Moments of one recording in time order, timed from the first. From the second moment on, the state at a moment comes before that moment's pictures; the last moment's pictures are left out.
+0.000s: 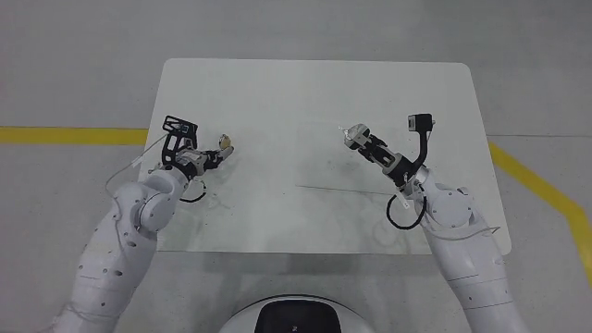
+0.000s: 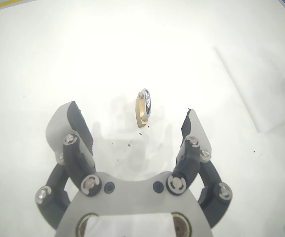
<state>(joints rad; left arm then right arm) 1.23 -1.16 -1.33 -1.44 1.03 -0.26 -0.36 -1.28 -1.18 1.38 -1.48 0.08 -0.56 0.62</state>
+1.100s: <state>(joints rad) 1.19 -1.19 -1.33 -1.35 0.63 -0.39 -0.32 -1.28 -1.18 1.38 -1.48 0.08 -0.56 0.62</state>
